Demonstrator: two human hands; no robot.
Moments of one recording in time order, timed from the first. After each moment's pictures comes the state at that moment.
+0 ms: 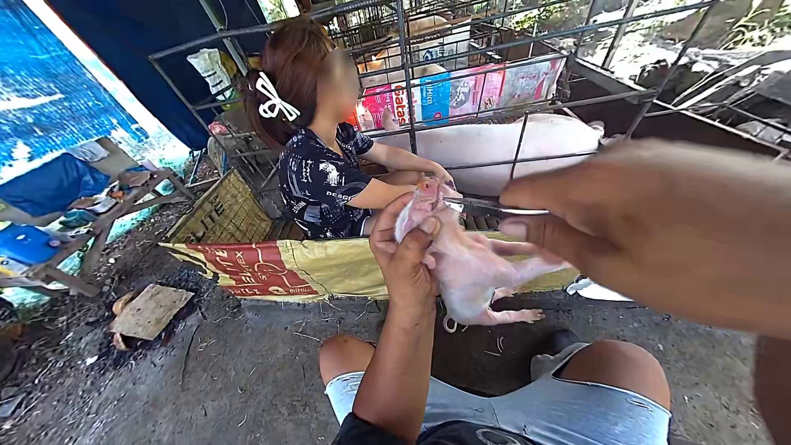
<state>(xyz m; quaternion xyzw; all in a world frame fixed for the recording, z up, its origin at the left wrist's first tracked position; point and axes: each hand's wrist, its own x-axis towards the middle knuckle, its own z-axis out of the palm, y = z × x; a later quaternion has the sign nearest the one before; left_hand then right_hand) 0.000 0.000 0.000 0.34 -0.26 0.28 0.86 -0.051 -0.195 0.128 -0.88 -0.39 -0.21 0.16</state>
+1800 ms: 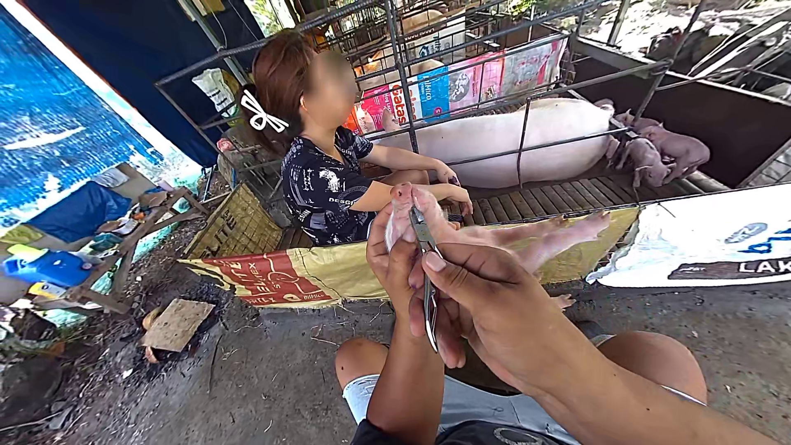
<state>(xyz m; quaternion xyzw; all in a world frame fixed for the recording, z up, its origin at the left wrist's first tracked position) -0.002 0.012 -0.014 0.39 -0.24 0.29 0.84 -0.080 -0.102 0.052 -0.45 -0.19 0.14 0.86</state>
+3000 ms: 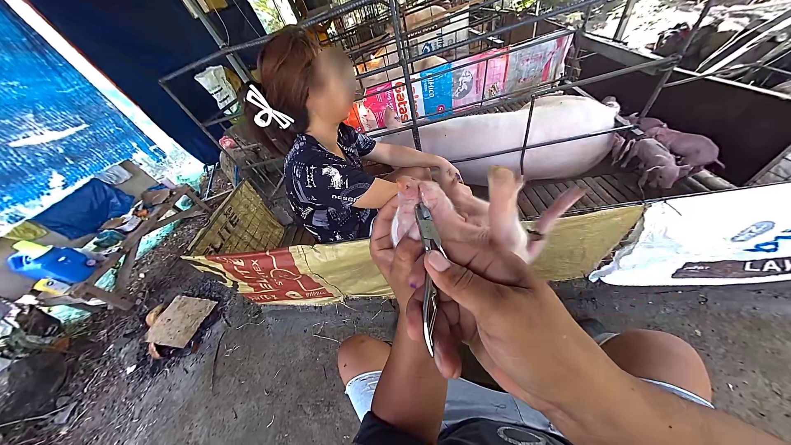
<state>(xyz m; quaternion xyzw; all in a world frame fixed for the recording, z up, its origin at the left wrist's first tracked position) -0.003 0.010 -0.007 0.39 -0.27 0.31 0.82 -0.093 -0.098 0.063 -0.43 -0.18 0.12 0.87</state>
